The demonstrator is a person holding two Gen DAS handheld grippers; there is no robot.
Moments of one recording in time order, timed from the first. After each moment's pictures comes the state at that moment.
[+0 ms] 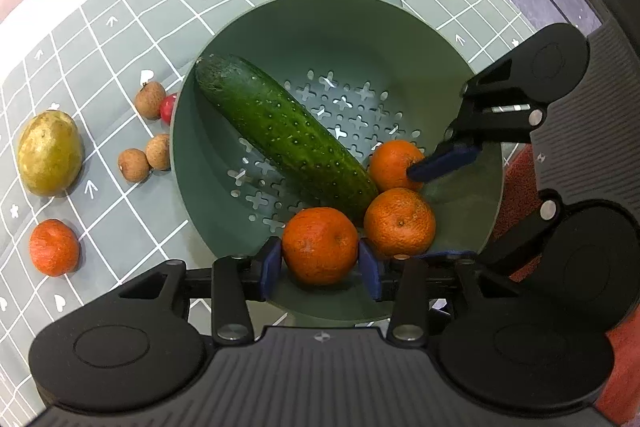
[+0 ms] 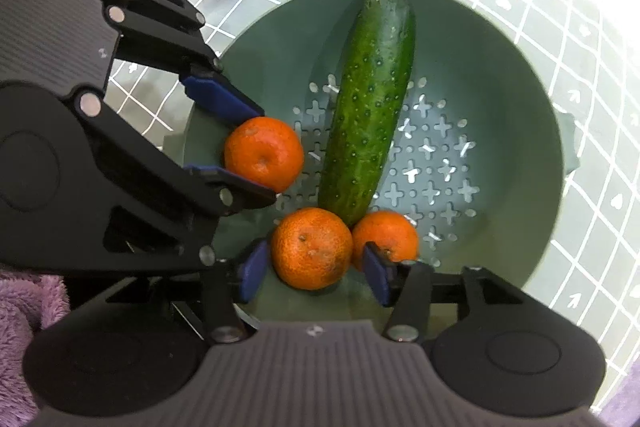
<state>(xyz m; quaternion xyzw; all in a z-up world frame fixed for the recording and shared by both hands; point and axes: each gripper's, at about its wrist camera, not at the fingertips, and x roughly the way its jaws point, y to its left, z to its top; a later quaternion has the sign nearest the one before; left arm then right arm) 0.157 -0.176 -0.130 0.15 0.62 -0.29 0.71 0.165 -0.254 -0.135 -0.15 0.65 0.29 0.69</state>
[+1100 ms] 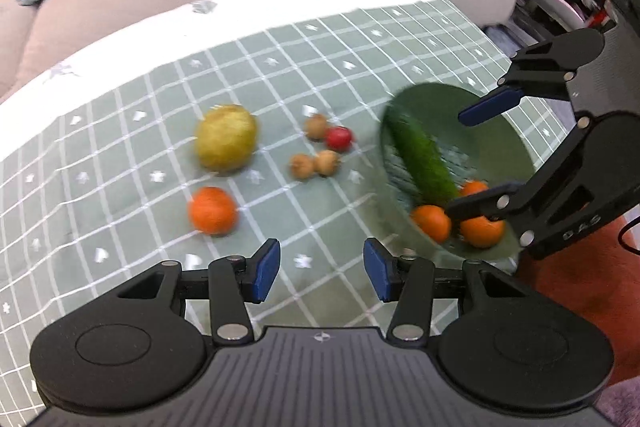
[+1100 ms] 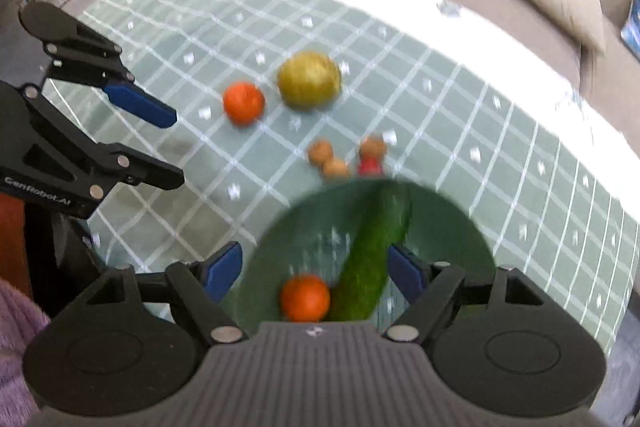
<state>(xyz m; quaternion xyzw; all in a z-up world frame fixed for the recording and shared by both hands) 0.148 -0.033 -0.066 0.07 0.53 -0.23 0.81 0.185 -0.197 -0.057 -0.18 0.53 0.28 0.78</state>
